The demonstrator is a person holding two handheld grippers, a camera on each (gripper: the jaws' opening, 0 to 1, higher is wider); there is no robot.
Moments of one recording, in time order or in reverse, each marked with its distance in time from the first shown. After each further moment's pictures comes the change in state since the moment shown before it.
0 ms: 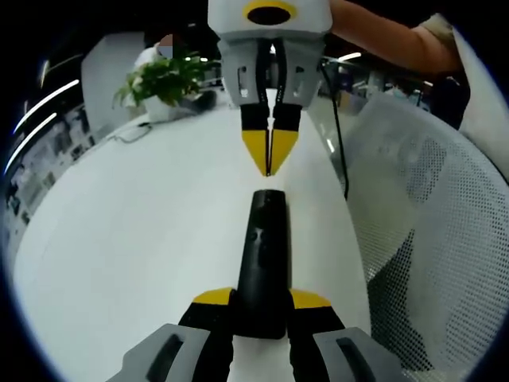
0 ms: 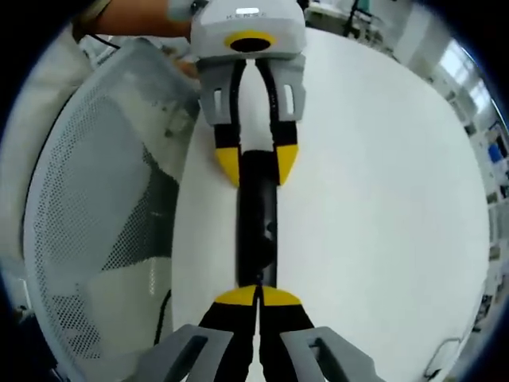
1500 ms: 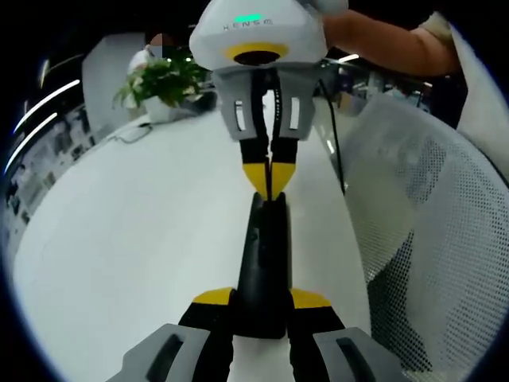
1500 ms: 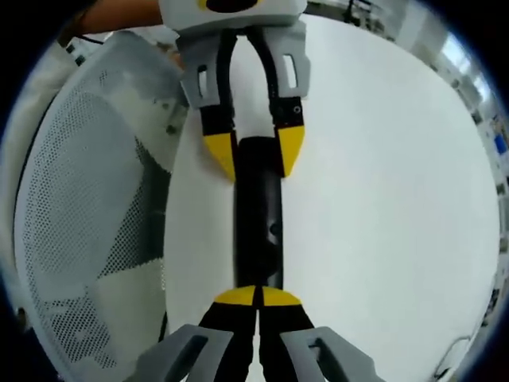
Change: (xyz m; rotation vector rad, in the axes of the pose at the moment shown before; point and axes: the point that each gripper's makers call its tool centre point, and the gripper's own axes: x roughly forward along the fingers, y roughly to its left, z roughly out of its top) left arm -0.001 0.000 -0.001 -0.003 -0.006 0.000; right arm 0.026 0.001 0.000 0.044 0.041 0.051
